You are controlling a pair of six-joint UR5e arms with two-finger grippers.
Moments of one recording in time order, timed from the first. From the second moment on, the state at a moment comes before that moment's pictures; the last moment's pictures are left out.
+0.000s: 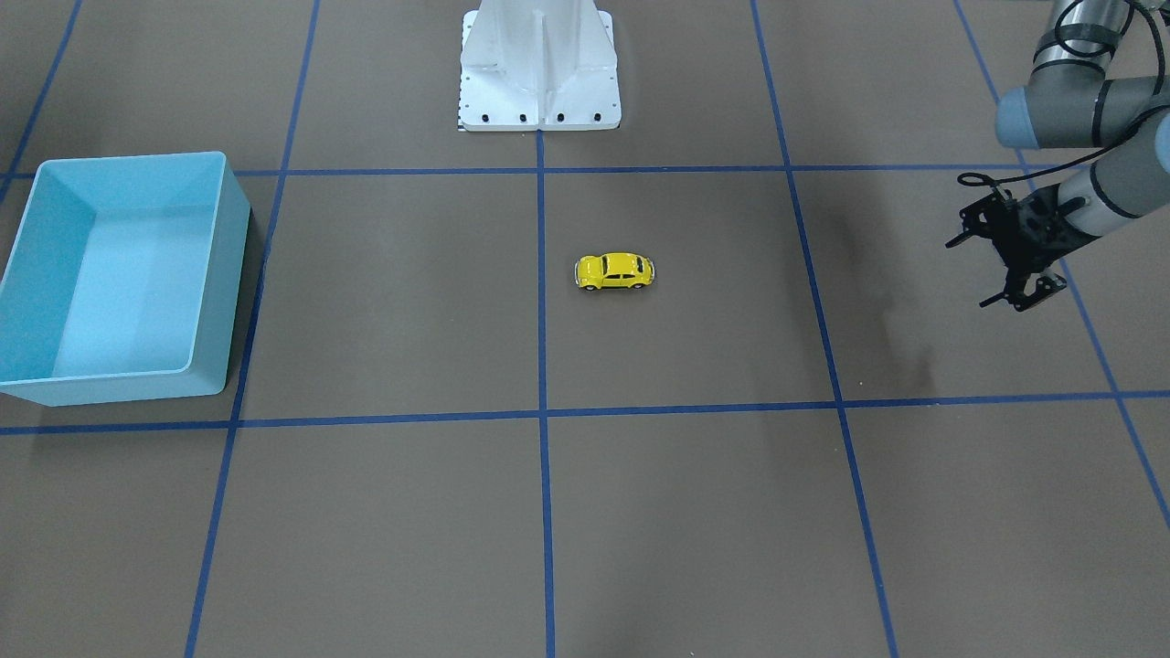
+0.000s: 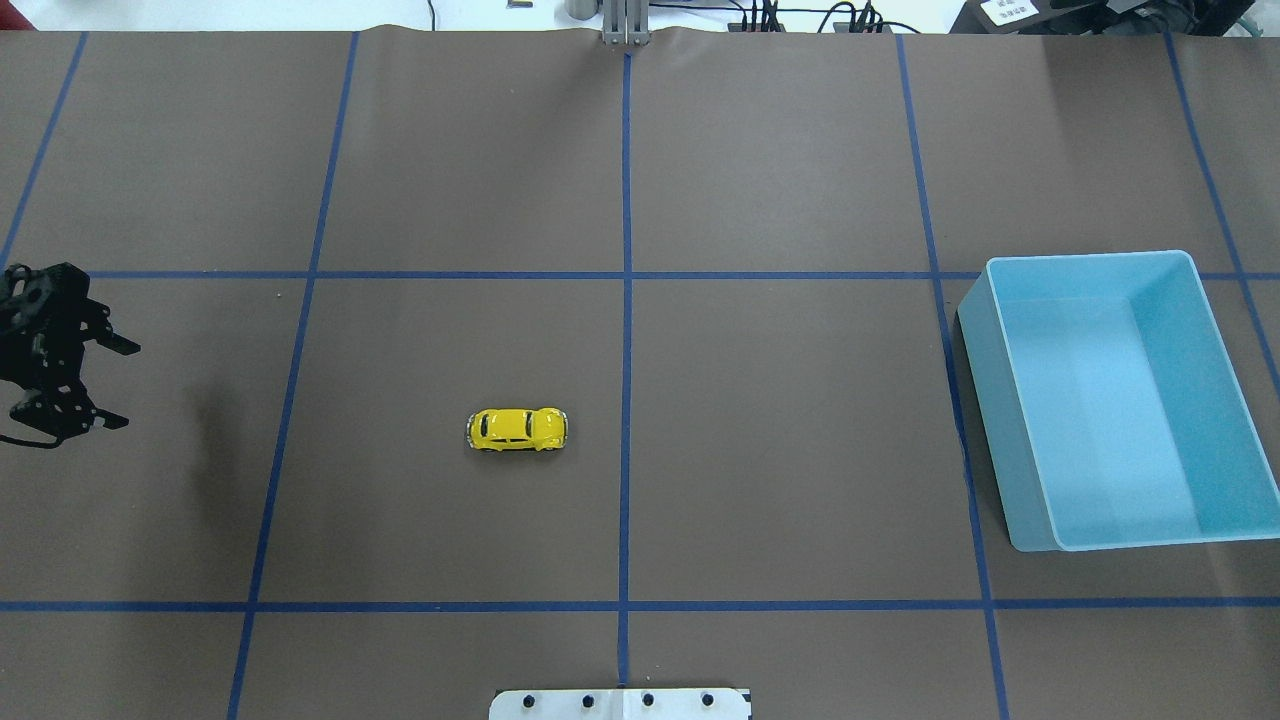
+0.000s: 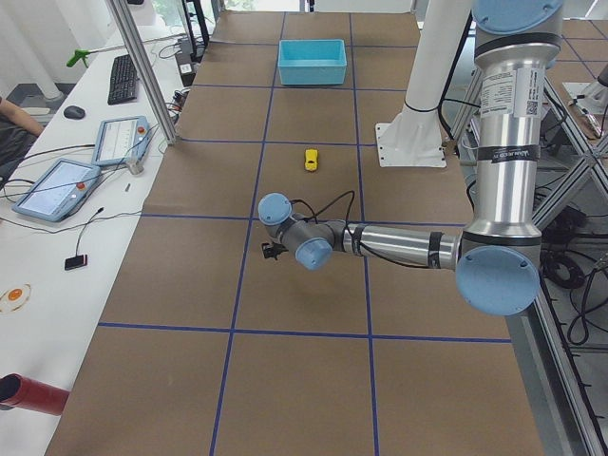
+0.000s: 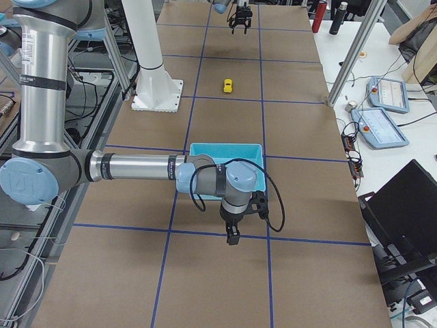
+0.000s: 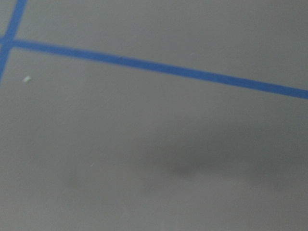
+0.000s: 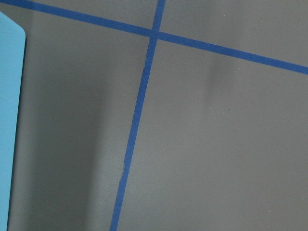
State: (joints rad) left arm -1.09 -1.55 -1.62 -2.04 -2.42 0.48; right arm 1.53 -1.69 1.70 -1.65 2.25 -0.21
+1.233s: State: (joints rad) left arm -1.55 -1.61 -1.56 -1.43 -2.45 0.22; right arm 1.46 -1.56 1.81 -1.65 2.27 -0.22
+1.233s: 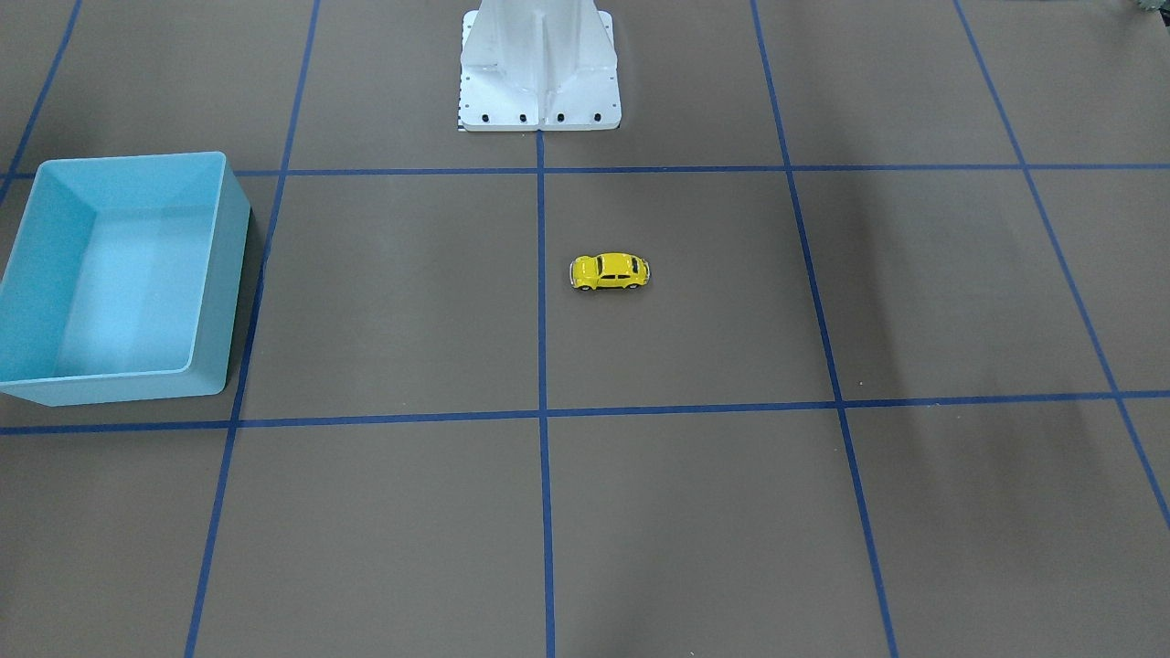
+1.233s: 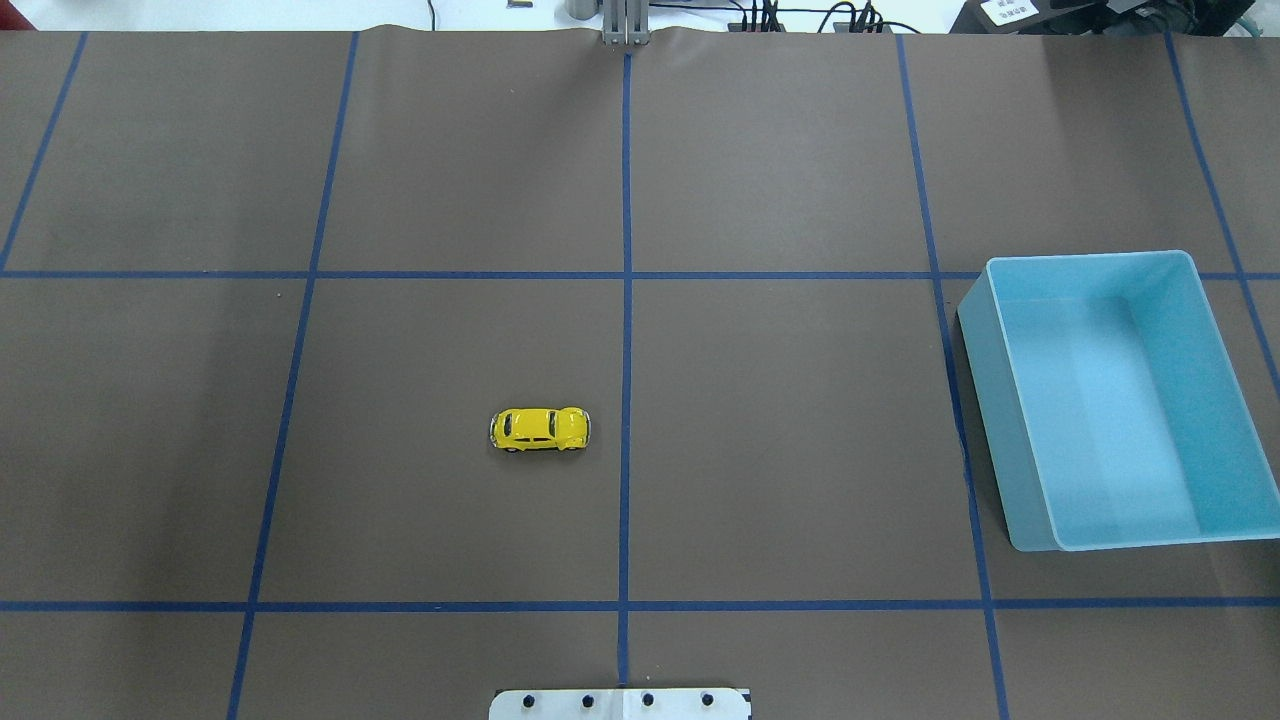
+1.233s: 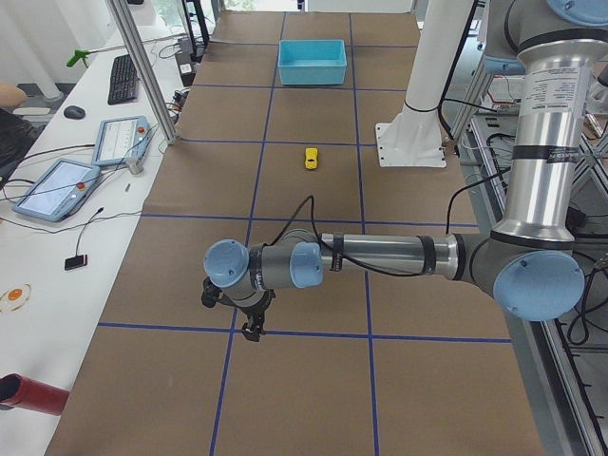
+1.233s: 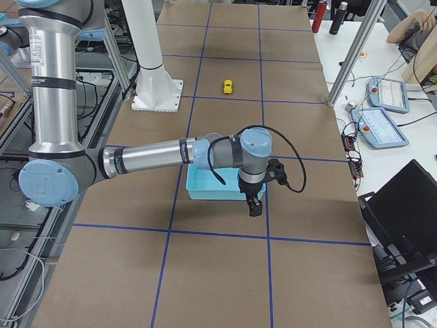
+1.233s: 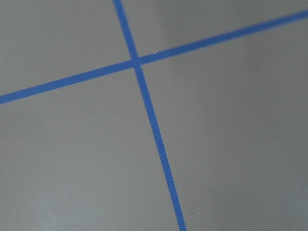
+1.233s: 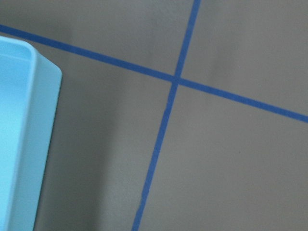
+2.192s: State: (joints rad) left arm -1.55 -1.59 -1.64 -1.42 -2.45 0.05; right arm 1.00 -1.12 1.81 -1.66 2.29 -0.21
